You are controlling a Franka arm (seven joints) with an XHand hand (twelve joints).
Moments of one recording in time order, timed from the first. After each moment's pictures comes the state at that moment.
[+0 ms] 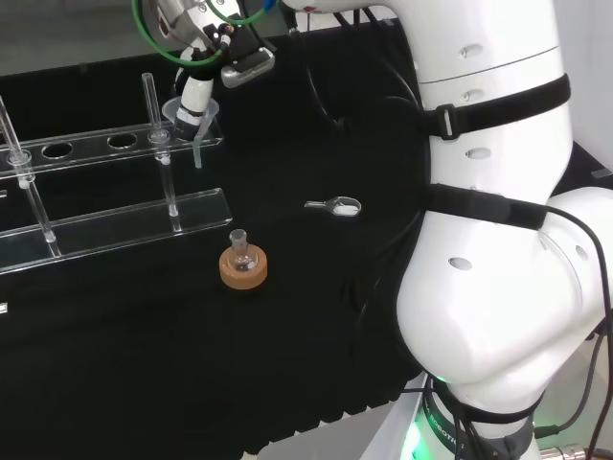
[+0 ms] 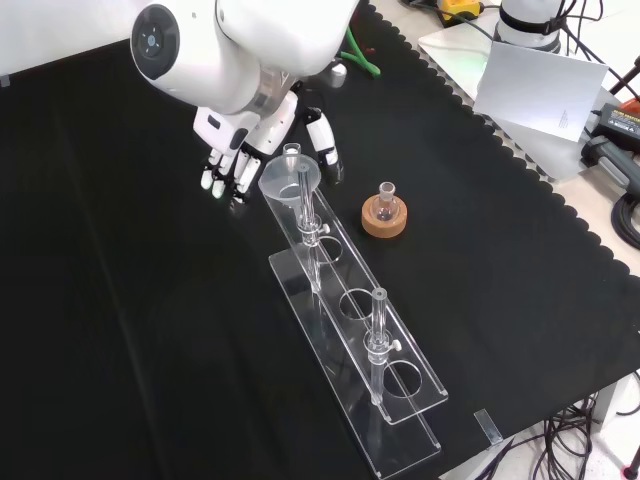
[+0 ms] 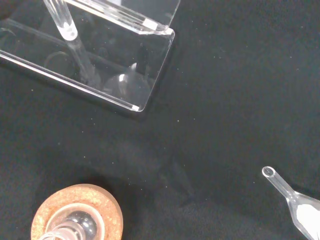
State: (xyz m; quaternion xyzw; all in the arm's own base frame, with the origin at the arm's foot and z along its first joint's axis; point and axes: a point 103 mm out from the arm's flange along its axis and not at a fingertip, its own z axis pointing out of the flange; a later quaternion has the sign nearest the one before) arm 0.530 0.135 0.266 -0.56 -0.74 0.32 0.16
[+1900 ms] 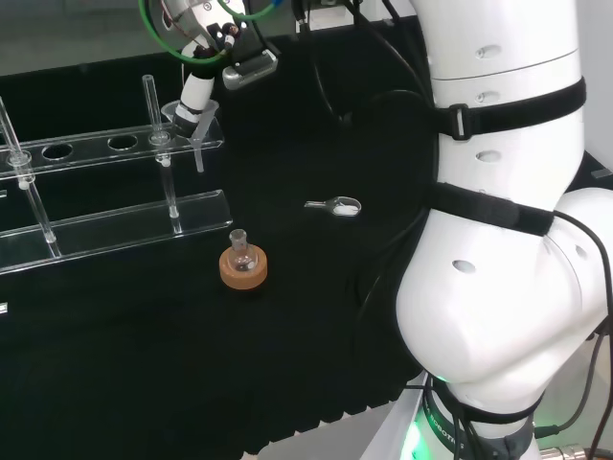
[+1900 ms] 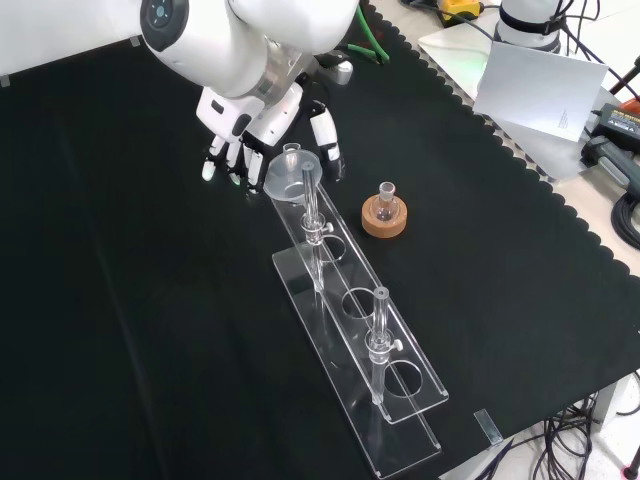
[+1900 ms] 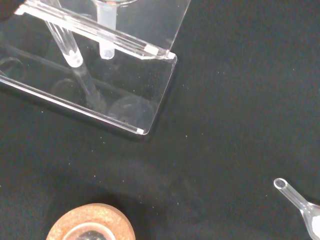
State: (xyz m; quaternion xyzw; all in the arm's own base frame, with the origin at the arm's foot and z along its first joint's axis) arm 0.521 0.136 0.270 -0.58 -0.75 0.28 0.16
